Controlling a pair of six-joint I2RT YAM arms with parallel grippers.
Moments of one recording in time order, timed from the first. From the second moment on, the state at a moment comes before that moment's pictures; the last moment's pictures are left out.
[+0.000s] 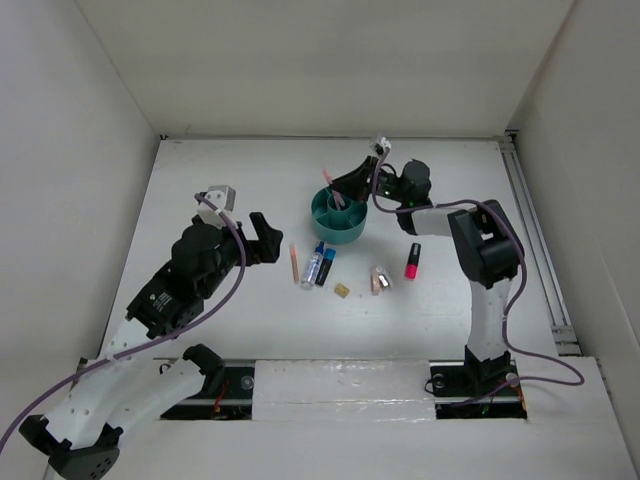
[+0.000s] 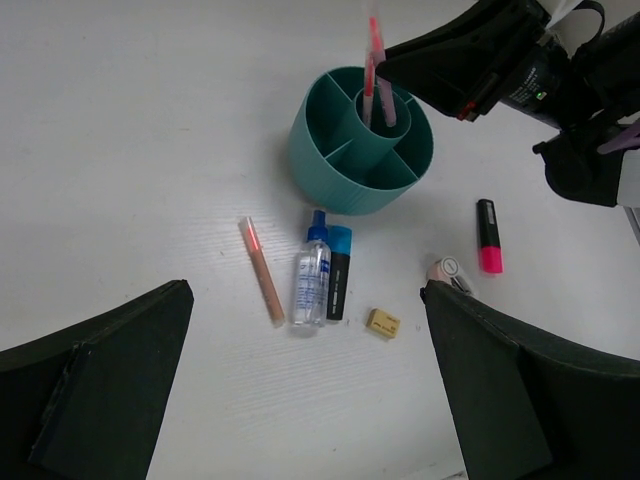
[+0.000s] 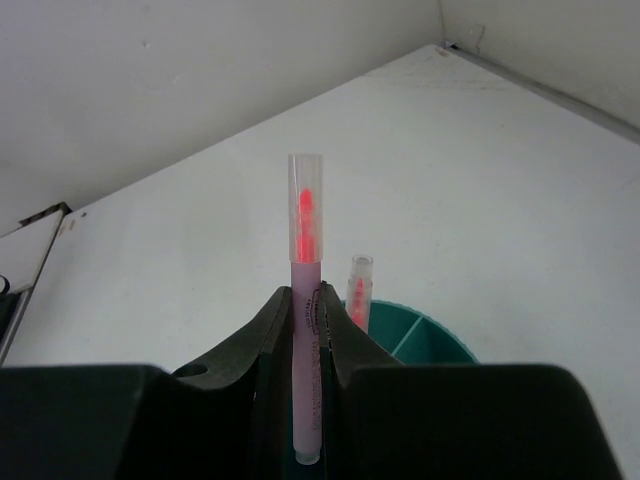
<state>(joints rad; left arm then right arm) -0.63 0.70 0.91 -0.54 -0.25 -0.46 0.35 2.08 1.21 1.09 -0.89 0.44</state>
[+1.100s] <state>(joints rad) -0.63 0.73 0.91 -0.53 -0.24 -0.44 0.37 1.74 0.97 1.16 -0.85 0.46</state>
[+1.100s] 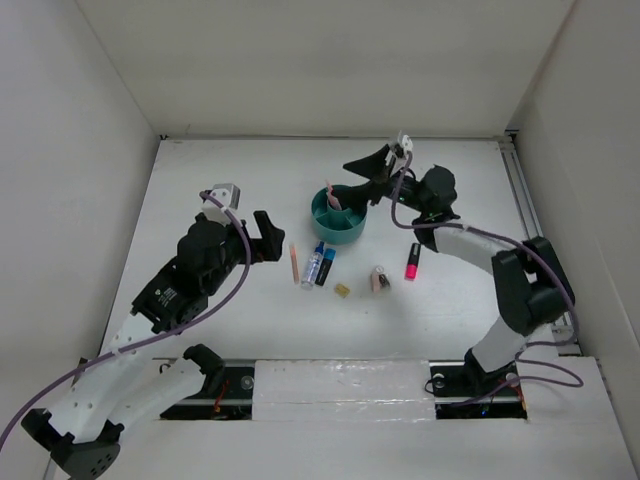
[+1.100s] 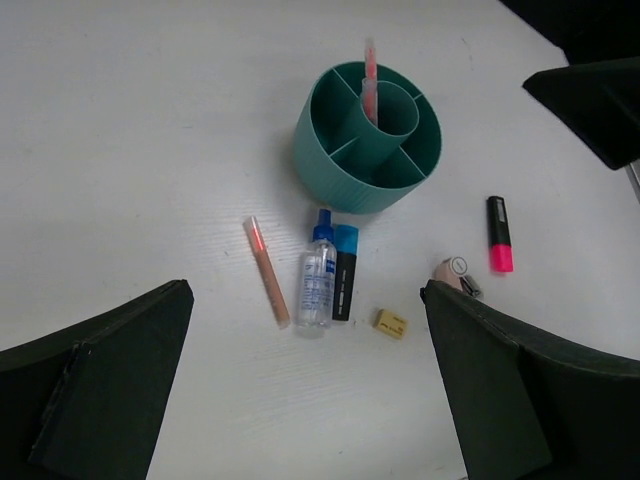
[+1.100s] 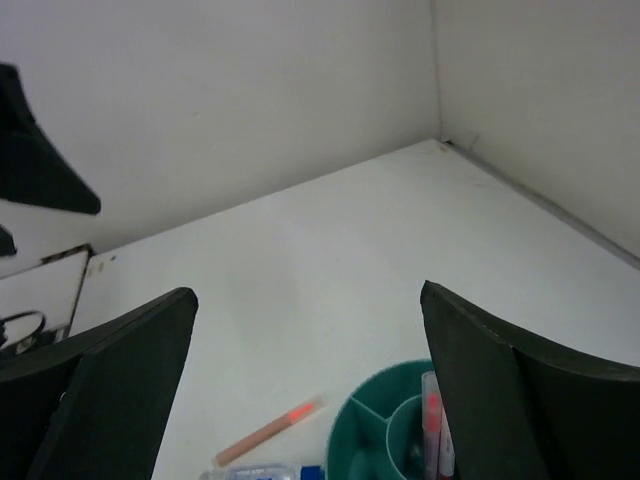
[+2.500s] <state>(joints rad) -0.63 0.61 0.94 -0.76 -0.75 -0.75 0.93 2.23 1.74 -0.44 0.29 0.44</state>
